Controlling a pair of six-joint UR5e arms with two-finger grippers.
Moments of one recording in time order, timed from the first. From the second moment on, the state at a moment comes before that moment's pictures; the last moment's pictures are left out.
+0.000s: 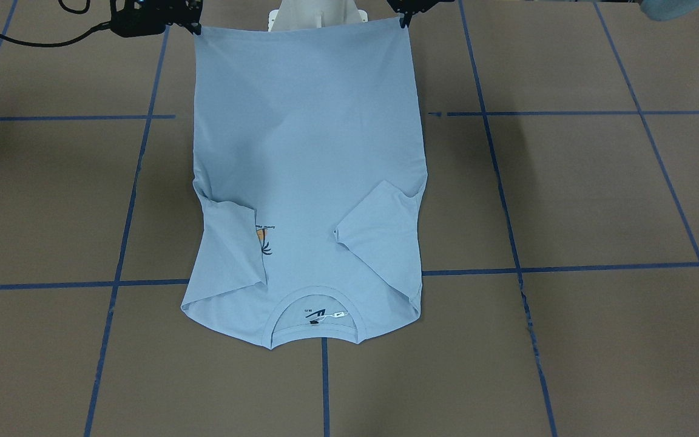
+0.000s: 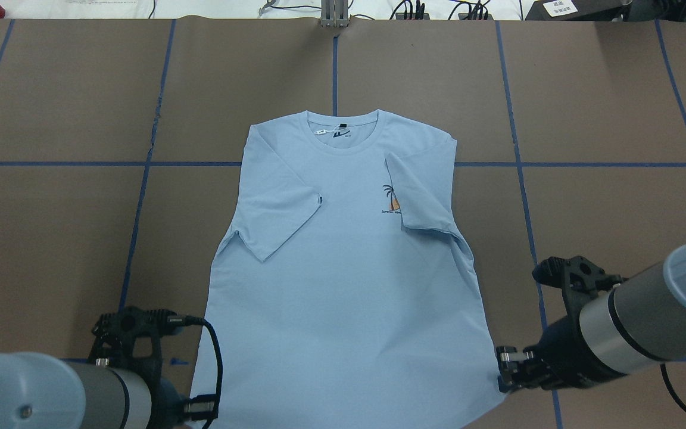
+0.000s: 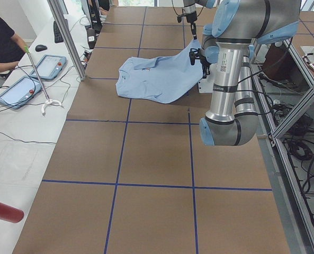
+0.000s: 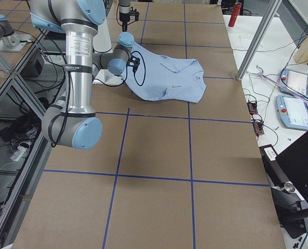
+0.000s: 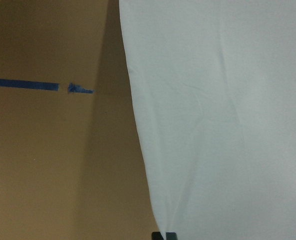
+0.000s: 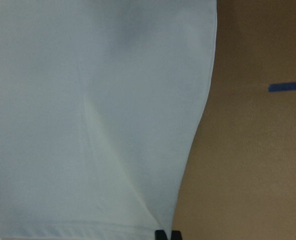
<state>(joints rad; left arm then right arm) -0.13 -1.87 -2.46 -1.25 -1.71 -1.56 0.41 -1.58 2.38 -1.39 2.16 1.51</state>
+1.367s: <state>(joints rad) -0.67 -2.09 -1.92 -1.48 -1.78 -1.20 0.83 -1.17 1.87 -1.39 2.06 1.40</state>
